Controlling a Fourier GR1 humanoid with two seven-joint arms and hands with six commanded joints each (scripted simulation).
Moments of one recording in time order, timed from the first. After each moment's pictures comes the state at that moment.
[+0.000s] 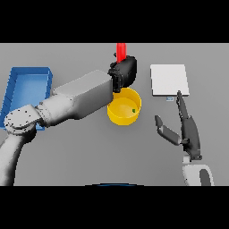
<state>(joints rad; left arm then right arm) -1.42 0.19 -1.37 -0.69 -1.17 -0.26 -0.12 0.11 -0.05 0.11 -1.71 0.25 -0.07 -0.12</state>
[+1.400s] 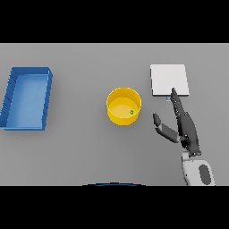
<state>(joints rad) -1.38 0.62 -0.51 -0.10 0.00 0.15 0.23 0.06 -0.07 0.11 -1.67 0.19 0.00 -0.15</state>
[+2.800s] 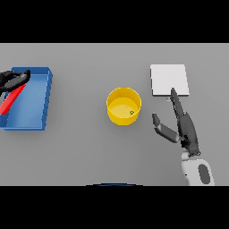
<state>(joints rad) -0.59 0.93 -0.66 -1.17 0.48 0.23 0.50 0.05 -0.08 0.12 -1.66 0.22 -0.02 -0.16</state>
